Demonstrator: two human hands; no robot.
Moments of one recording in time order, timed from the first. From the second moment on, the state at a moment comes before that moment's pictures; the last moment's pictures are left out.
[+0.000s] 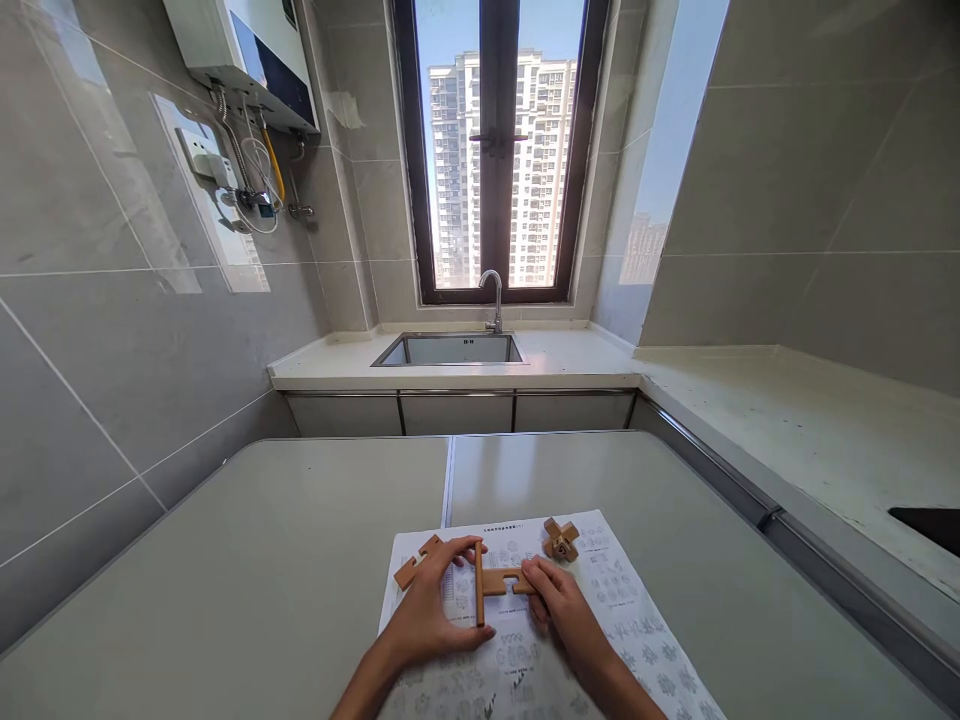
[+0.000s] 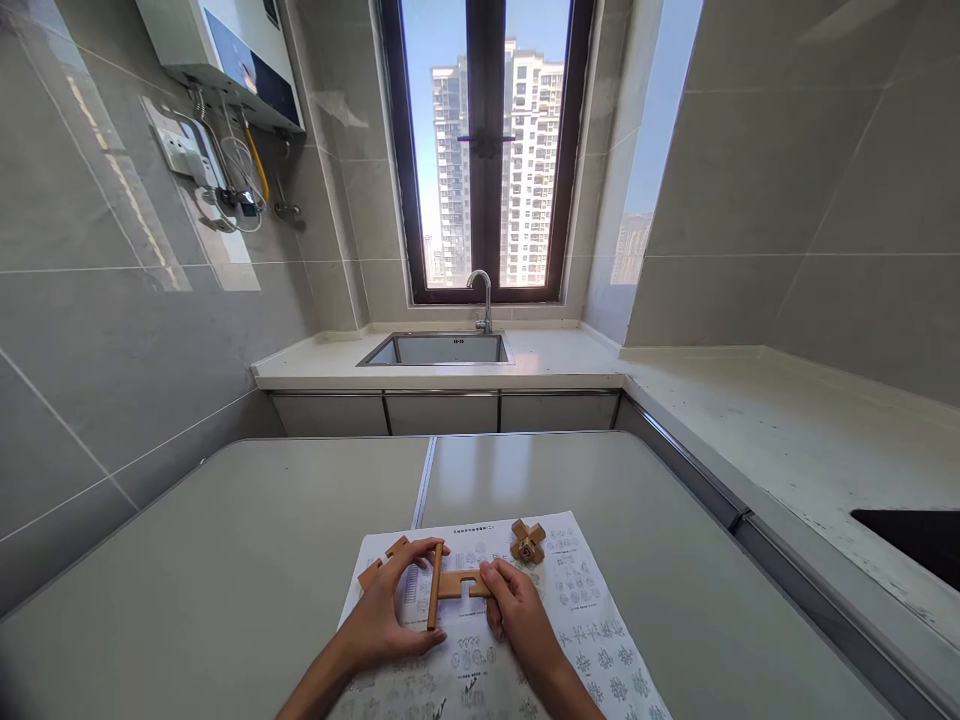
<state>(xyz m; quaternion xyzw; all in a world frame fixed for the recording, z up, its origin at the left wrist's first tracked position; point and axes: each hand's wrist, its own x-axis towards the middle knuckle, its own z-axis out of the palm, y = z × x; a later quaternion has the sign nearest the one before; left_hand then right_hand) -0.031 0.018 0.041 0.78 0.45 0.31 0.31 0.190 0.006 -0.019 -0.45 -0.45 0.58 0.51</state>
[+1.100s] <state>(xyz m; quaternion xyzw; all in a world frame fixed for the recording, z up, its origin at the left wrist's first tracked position) -0.031 0.019 0.040 0.77 0.49 0.31 0.28 0.184 0.008 -0.030 -0.44 -0.45 0.55 0.54</state>
